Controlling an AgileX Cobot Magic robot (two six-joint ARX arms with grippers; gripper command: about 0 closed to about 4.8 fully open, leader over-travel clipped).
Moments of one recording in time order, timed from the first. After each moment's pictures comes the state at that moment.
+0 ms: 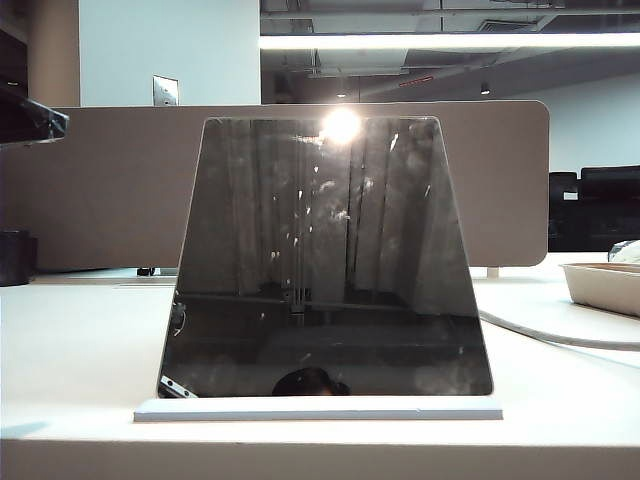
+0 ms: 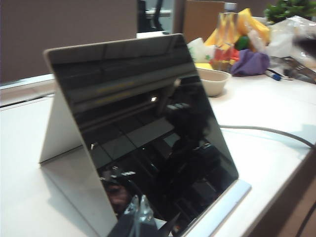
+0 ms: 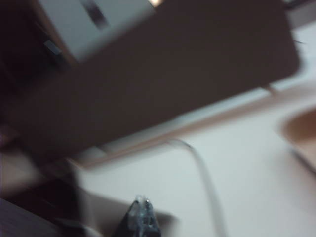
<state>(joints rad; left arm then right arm) -0.76 0.00 0.01 0.00 0.02 -0.02 0.05 0.00 0.01 0.18 -0.22 0.55</state>
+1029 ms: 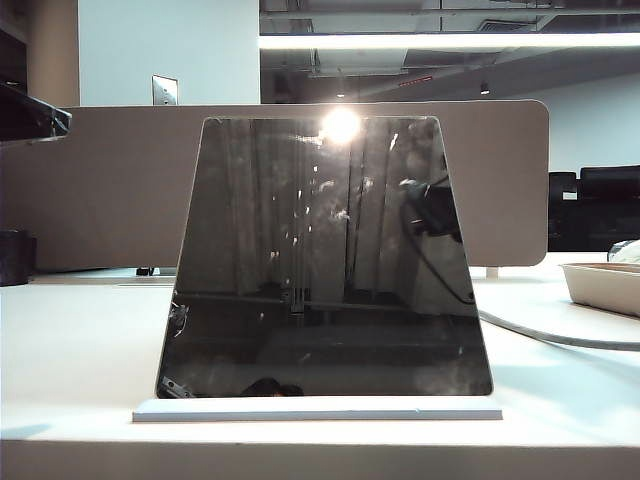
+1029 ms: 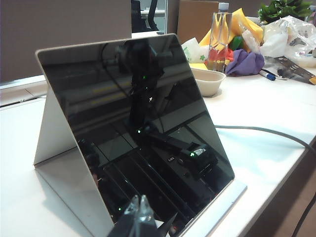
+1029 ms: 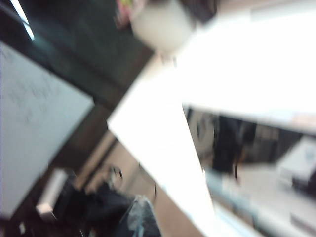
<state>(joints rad) -0.78 0.00 0.01 0.00 0.02 -0.02 0.29 0.93 0.89 -0.24 -0.83 0.63</state>
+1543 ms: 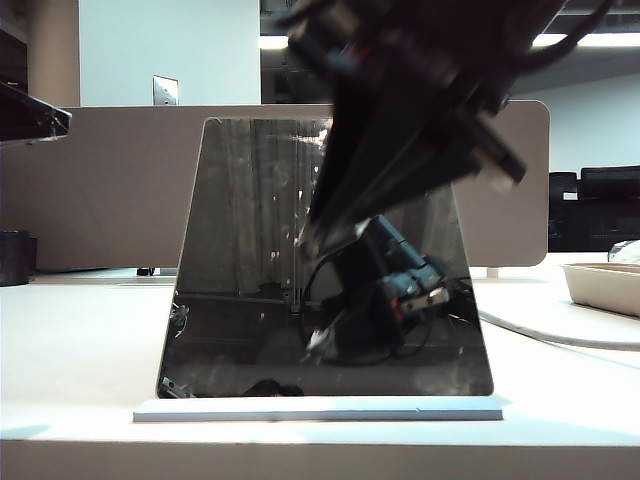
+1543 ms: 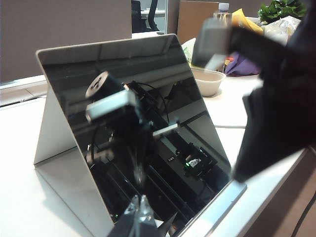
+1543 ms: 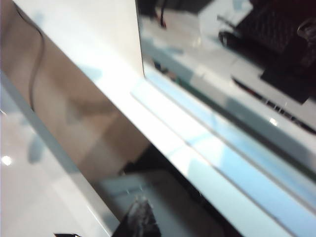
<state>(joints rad) -0.78 0.00 0.01 0.00 0.02 -0.02 0.92 1.35 0.89 -0.47 -0.23 0.42</state>
